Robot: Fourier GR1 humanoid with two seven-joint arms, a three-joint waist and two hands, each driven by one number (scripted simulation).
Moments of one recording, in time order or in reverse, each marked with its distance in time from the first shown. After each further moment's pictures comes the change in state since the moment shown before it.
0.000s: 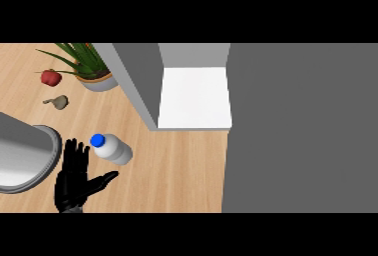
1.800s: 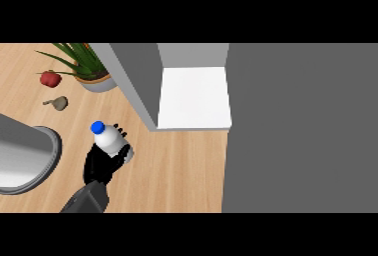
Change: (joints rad) left arm -0.375 -0.001 0.080 0.613 -0.006 -0.338 -0.243; right arm -0.056 0.006 0.007 0.086 0.011 0.008 -0.027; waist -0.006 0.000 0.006
